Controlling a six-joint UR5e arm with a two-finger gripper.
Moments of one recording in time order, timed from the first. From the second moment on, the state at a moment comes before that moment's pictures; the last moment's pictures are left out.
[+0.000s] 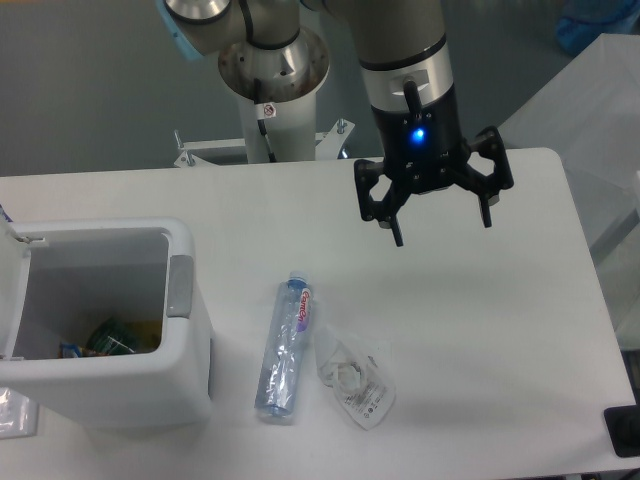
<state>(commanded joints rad) 2.50 -1.75 -1.37 -1.10 1.65 0.48</state>
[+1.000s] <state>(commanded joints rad) 2.51 -1.82 -1.41 -1.01 1.62 0.45</state>
